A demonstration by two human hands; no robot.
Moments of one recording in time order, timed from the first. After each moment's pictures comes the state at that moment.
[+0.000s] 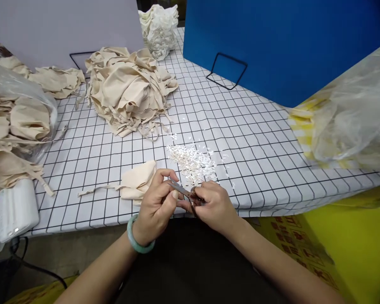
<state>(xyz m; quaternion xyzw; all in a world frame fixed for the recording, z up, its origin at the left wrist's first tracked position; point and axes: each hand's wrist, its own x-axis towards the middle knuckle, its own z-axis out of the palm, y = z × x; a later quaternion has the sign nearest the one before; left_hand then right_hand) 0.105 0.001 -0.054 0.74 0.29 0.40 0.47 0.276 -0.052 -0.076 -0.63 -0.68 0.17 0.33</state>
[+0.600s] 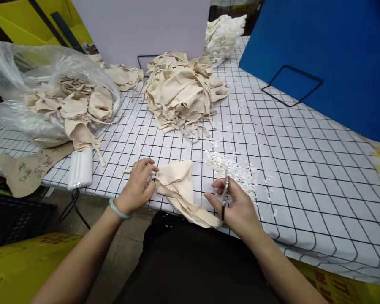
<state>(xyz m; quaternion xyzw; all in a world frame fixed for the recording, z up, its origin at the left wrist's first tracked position) -0.011 0.017 -0.068 0.81 0.48 0.26 0.19 0.263 -0.033 -0.083 -0.63 -0.59 0.35 0.36</state>
